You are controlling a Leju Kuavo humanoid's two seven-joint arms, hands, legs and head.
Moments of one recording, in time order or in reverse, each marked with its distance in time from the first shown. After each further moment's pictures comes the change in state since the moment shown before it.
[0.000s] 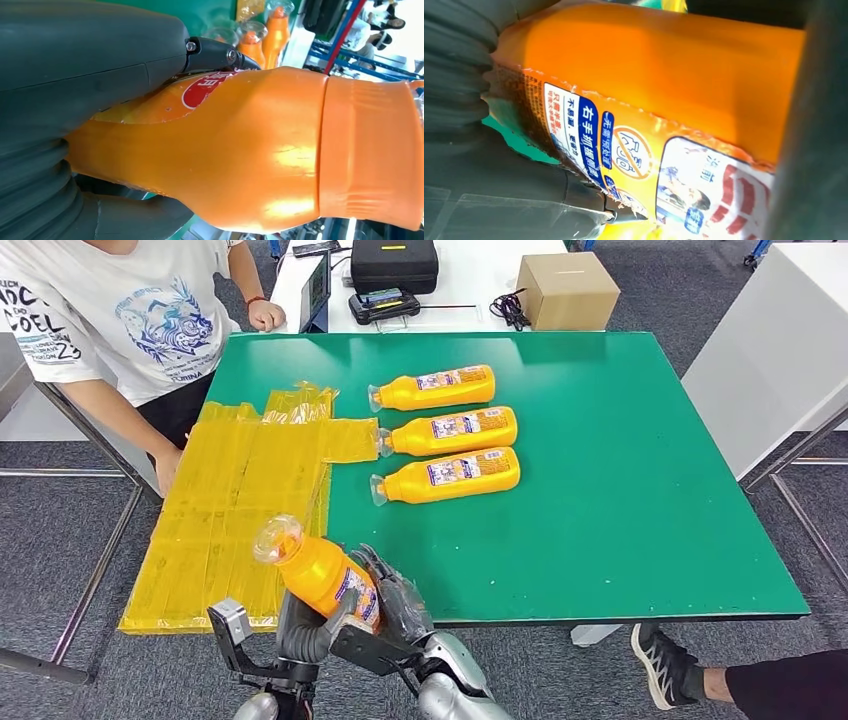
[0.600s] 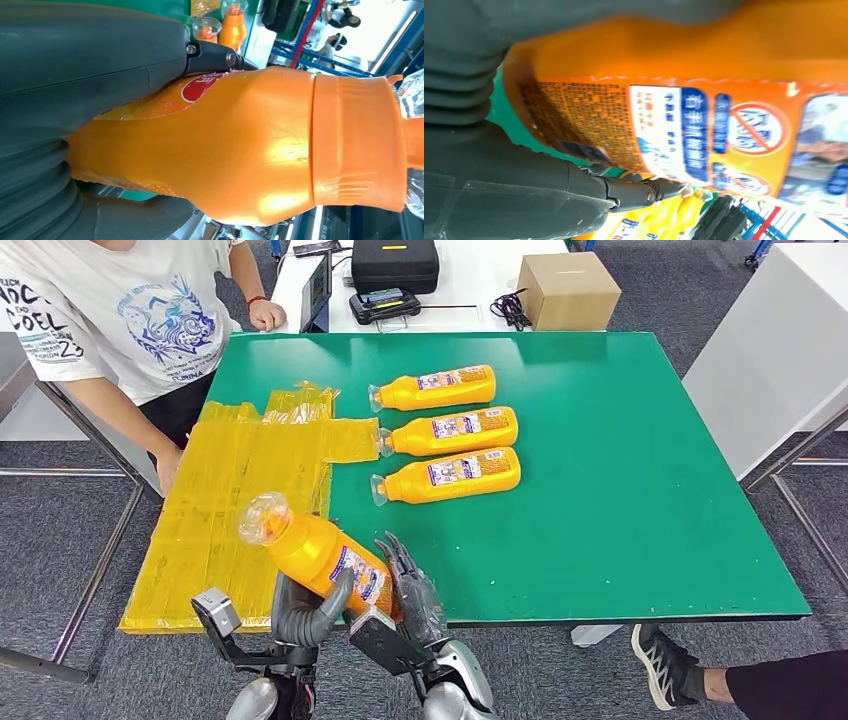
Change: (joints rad) left arm -0.014 -0.016 -0.010 -0.097 0.006 0.036 -0.010; right arm 0.096 -0.002 -0.068 -0.167 -0.056 -0.107 -0.006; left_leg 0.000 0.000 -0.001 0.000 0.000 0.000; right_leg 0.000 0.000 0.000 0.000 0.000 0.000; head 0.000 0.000
